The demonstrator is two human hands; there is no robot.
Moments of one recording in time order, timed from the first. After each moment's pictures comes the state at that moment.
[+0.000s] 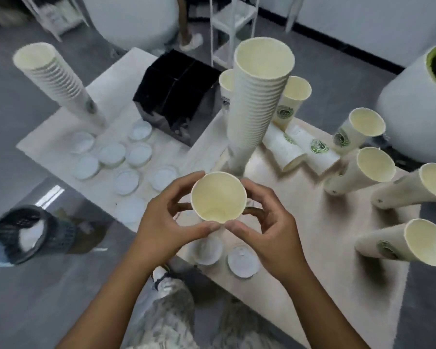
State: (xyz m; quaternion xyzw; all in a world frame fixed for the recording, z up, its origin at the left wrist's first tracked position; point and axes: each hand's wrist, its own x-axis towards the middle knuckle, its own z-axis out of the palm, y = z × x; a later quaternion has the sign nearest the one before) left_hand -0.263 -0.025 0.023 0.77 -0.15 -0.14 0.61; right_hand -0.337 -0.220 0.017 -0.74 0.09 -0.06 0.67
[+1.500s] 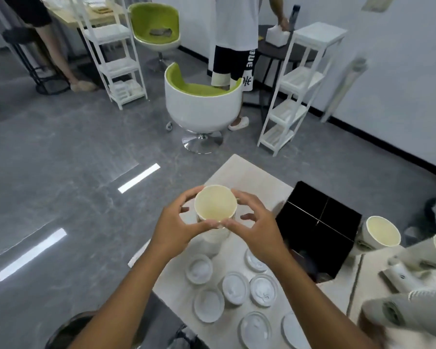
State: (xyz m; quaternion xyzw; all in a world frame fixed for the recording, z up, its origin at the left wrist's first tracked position) left_hand 0.155 0.273 0.033 0.79 -0.11 -0.06 0.60; right_hand 0.105 0.067 0.039 -0.81 0.03 -0.06 0.58
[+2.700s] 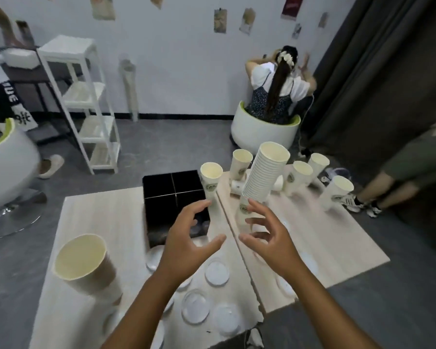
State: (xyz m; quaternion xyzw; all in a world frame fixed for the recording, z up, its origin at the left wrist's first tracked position) left_hand 0.043 0.120 0.066 0.60 -0.52 -0.23 0.56; right_hand -0.160 0.020 0.081 -0.72 0.40 -0.31 0.47
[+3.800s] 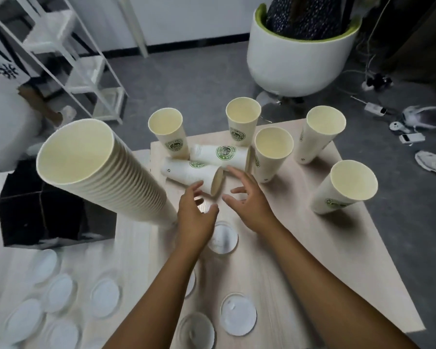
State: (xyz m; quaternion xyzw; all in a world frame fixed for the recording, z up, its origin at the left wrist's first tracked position) left_hand -0.174 -0.251 -0.096 0.82 -0.22 -0.25 0.47; right_hand -0.281 -0.369 -0.117 -0.71 0.34 -0.21 0.58
